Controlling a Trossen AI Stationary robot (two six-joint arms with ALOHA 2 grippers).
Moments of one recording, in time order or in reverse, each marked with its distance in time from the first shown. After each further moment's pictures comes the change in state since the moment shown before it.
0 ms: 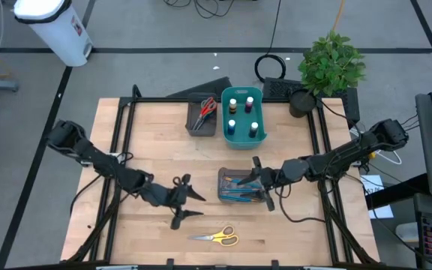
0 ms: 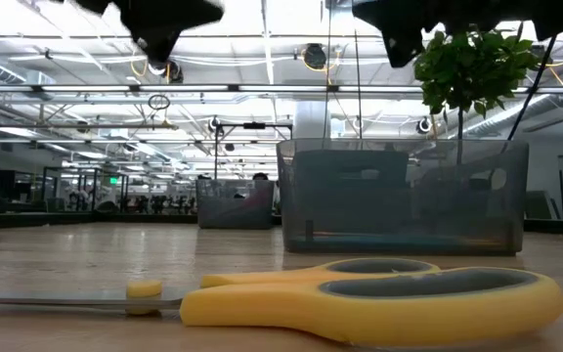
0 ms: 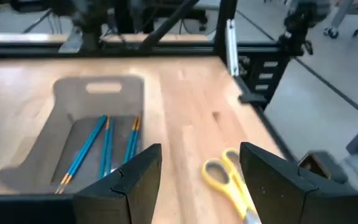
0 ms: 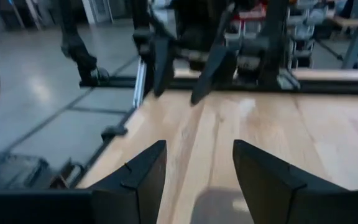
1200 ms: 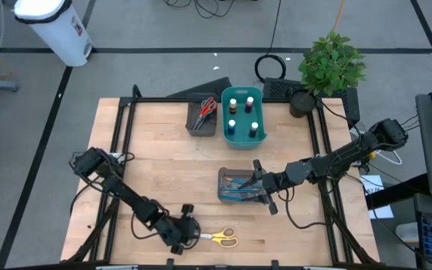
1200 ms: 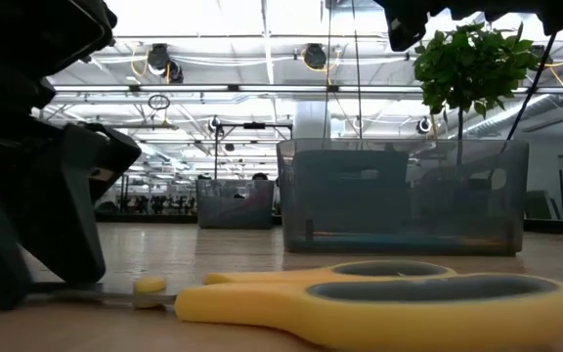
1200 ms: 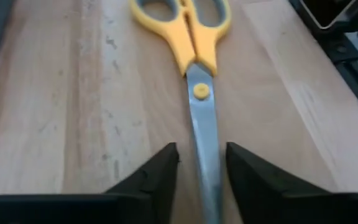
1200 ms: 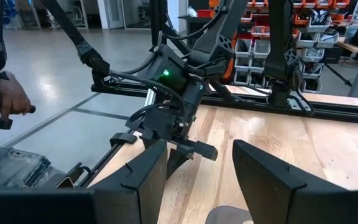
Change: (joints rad) left arm -0.193 0.503 0.118 -0.192 0.023 -0.233; right arm 0.043 0.005 0.000 0.061 0.002 -0.074
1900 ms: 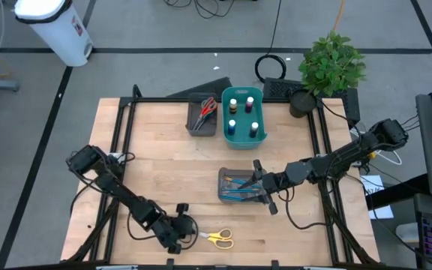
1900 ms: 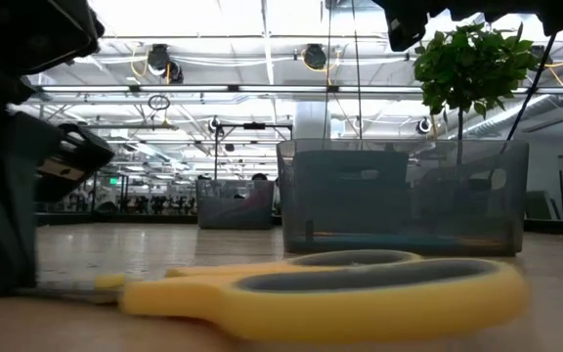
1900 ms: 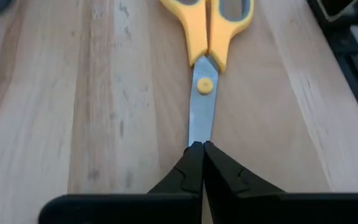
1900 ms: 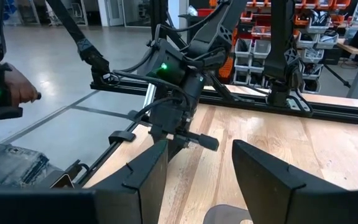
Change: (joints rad) left arm -0.033 -0.026 0.001 -0.148 0.017 -0.169; right arm 0.000 0.000 0.000 -0.005 0.000 -0.015
